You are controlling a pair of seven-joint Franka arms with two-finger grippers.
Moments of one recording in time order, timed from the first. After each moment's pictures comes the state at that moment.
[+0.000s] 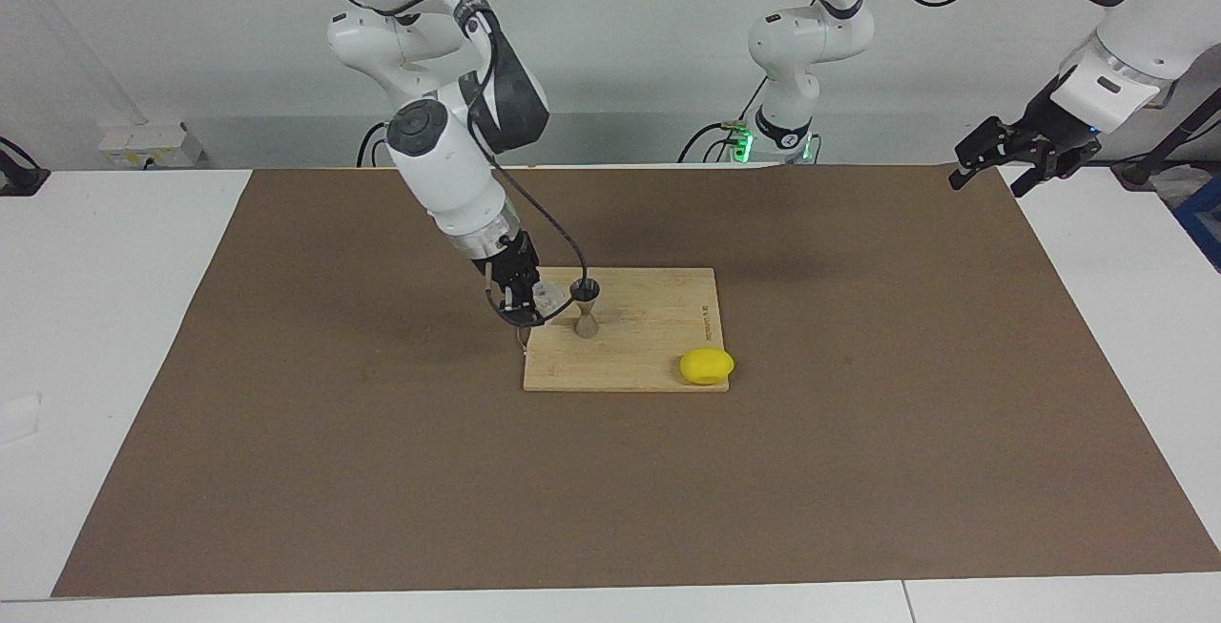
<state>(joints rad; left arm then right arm) 0.14 0.02 -0.02 -1.53 -0.14 1.47 0.17 0.29 0.22 0.11 -1.83 0.20 2.18 1.86</state>
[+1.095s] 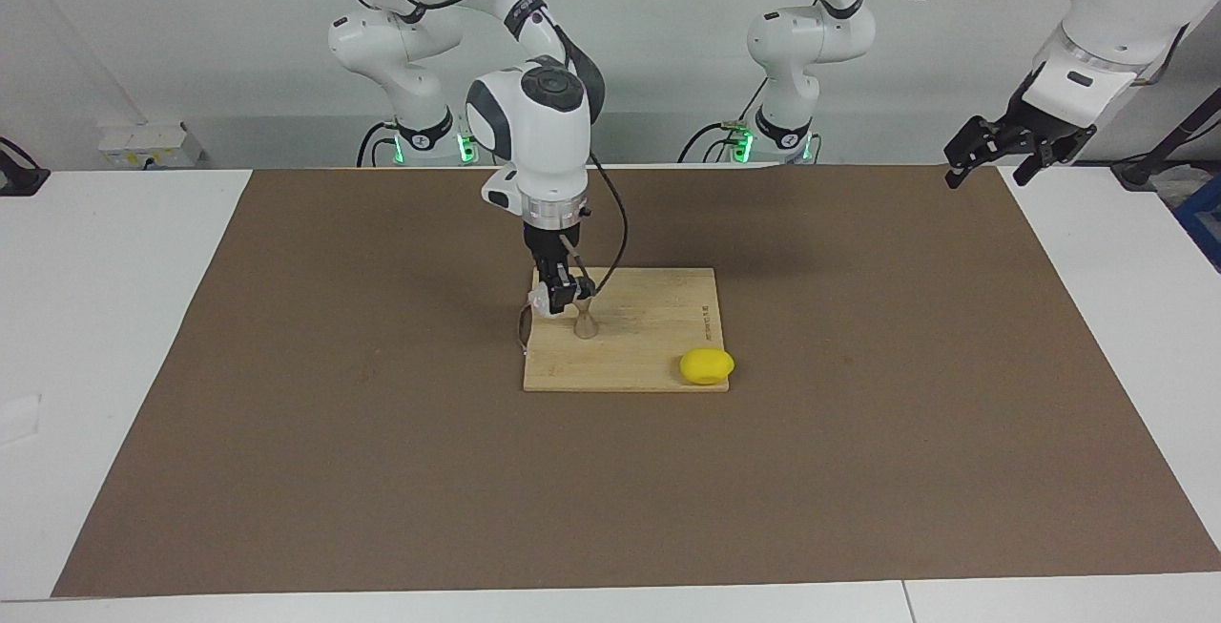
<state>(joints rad) 0.05 0.00 -0.01 -1.51 -0.01 1.48 0.06 0.44 0.22 0.11 -1.81 -0.22 2.10 1.87</state>
